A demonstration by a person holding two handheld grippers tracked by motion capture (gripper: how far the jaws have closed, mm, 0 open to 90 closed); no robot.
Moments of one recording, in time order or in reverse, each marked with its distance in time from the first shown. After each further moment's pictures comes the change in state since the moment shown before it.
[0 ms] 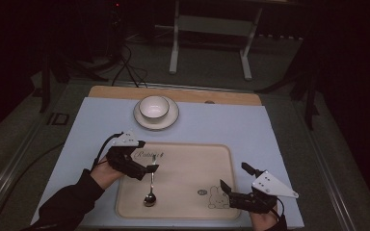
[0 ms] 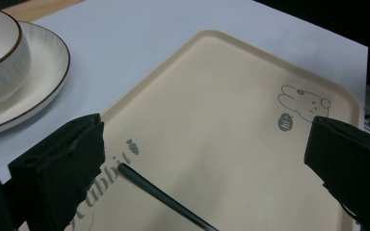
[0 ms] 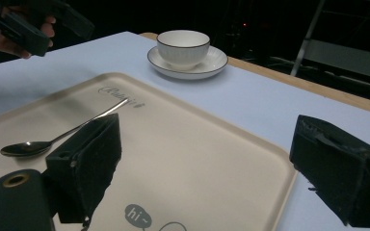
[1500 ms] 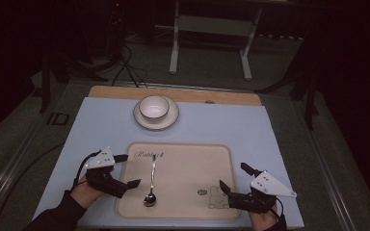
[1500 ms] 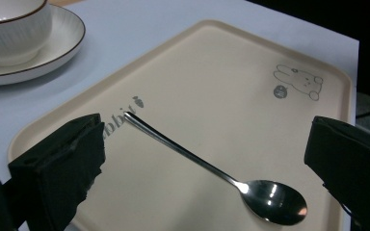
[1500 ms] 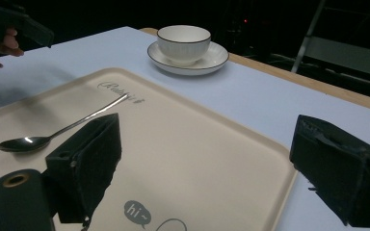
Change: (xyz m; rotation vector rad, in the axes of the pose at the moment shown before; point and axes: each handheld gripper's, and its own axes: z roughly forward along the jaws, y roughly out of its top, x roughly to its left) left arm -0.003 -0.065 -0.030 -0.101 0.018 -0.011; right arm 0.000 -0.001 0.002 0.015 -0.001 -0.006
